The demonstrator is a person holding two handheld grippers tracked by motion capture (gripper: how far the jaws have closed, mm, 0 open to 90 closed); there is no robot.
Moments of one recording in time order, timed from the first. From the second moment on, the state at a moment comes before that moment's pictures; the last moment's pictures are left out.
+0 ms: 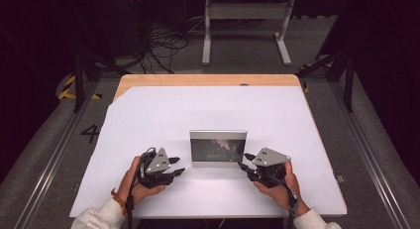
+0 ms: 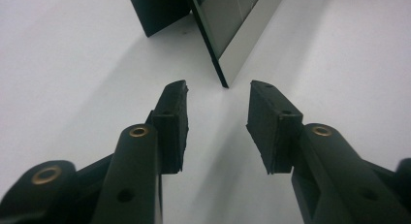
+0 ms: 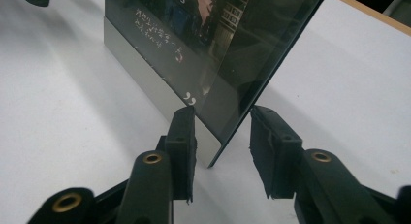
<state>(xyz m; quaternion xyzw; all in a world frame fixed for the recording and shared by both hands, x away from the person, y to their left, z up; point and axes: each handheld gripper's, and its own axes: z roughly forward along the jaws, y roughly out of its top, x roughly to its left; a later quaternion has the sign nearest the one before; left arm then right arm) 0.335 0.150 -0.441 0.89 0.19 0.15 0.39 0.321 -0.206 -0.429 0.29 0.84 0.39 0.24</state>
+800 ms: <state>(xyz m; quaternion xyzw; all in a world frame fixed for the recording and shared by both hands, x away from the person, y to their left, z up) 0.316 0.167 -0.450 0.89 0.20 0.15 0.37 0.303 -0.231 -0.443 0.28 0.85 0.38 0.24</state>
